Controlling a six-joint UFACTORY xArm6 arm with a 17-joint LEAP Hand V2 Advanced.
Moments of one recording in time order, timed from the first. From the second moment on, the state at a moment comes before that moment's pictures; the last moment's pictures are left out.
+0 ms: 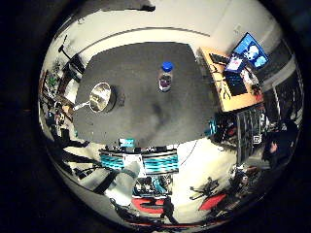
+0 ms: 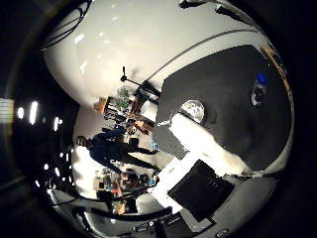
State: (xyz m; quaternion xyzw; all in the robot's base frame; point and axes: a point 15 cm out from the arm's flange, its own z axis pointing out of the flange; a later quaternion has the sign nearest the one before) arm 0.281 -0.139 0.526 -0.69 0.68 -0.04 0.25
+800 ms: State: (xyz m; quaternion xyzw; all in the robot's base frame) arm 0.335 -0.204 0.506 -0.63 0.69 -0.01 0.37
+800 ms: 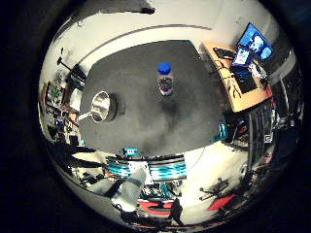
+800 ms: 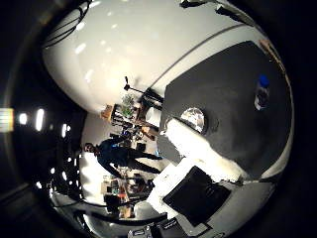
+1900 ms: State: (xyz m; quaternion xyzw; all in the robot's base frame) arm 0.407 -0.358 0.330 -0.51 0.65 0.05 0.56
